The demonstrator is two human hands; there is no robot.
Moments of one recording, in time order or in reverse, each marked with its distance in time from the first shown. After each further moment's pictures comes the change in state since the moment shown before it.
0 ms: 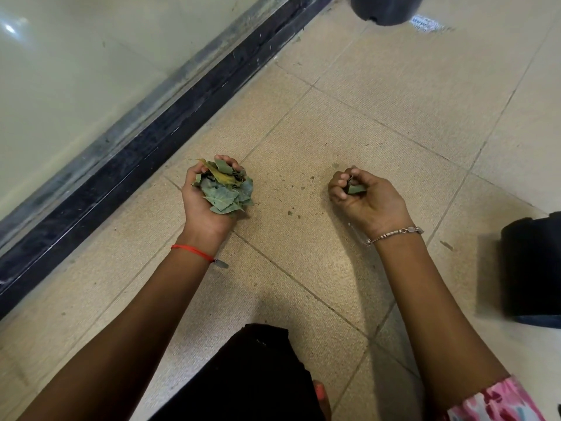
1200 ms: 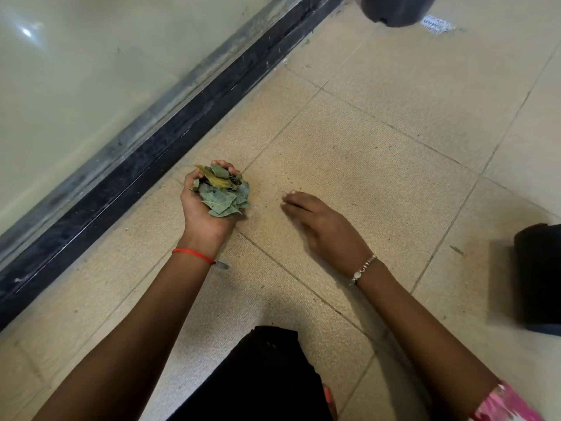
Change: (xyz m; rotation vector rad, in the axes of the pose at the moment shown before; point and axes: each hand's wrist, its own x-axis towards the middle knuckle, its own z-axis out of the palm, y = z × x) left_hand -0.001 0.011 -0.004 0.050 0.007 0.065; right_hand 0.014 0.056 -0.044 -2.072 -0.548 -1.190
